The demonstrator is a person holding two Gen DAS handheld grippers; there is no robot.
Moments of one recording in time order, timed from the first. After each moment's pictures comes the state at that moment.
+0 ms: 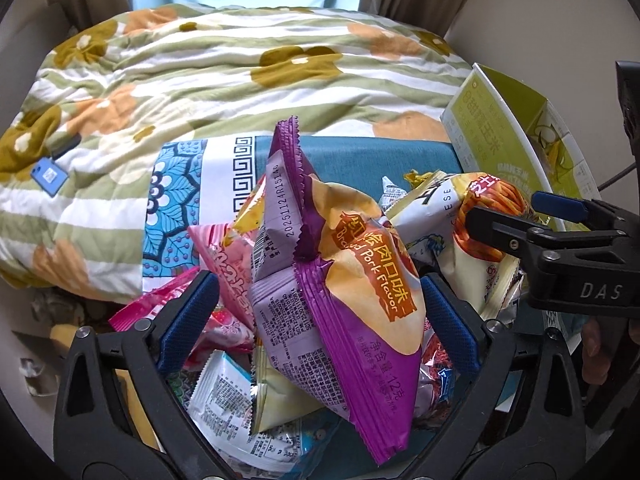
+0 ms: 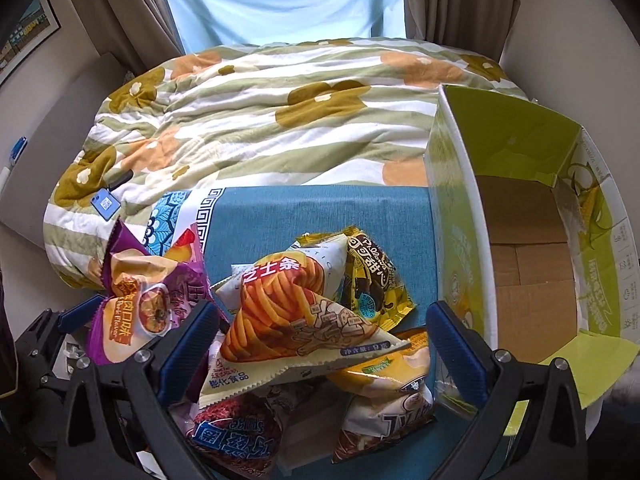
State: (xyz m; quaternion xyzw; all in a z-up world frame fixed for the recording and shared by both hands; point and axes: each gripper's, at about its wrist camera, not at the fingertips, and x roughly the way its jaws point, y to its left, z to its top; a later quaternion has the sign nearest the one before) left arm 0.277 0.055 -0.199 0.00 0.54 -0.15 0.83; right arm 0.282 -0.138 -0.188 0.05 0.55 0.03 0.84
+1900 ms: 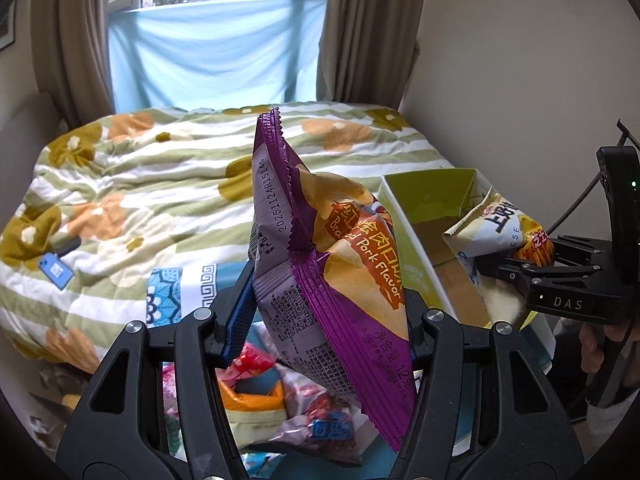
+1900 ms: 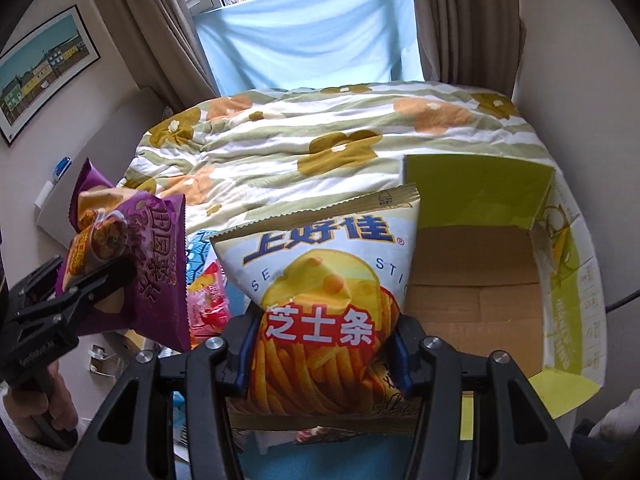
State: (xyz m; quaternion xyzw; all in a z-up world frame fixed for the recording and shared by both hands) left arm 0.257 -0.029 -0.060 0.02 0.39 -0.18 0.90; right arm 0.247 -0.216 -0.109 0.07 0.47 0.08 0.88
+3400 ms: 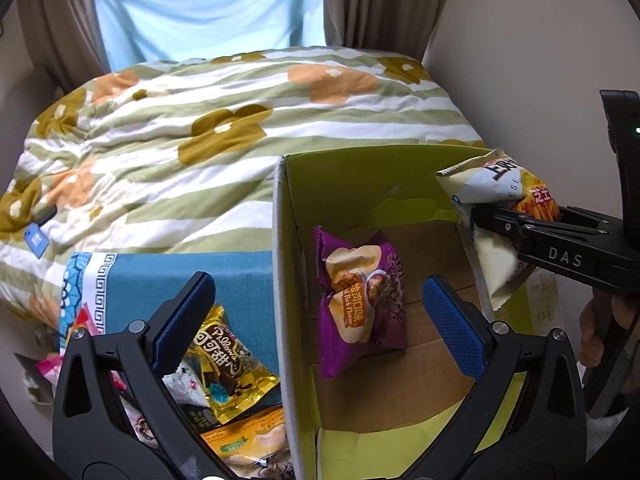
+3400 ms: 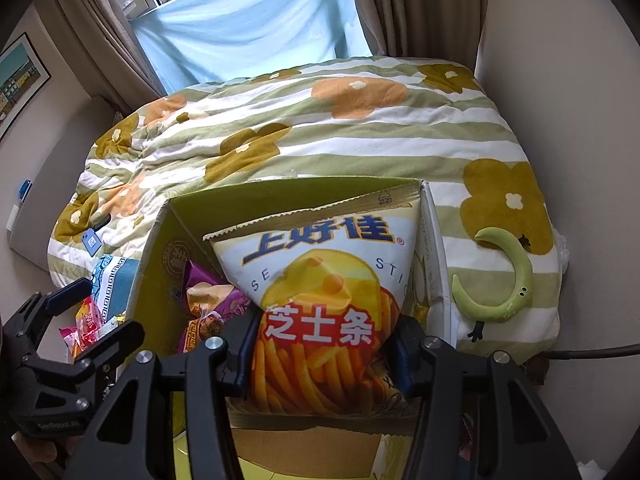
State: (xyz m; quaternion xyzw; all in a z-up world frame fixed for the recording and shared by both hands) left arm 0.349 -0.248 -0.146 0.03 0.49 -0.10 0.87; right arm 0.359 -0.443 -0.169 0.08 0.51 0.07 0.85
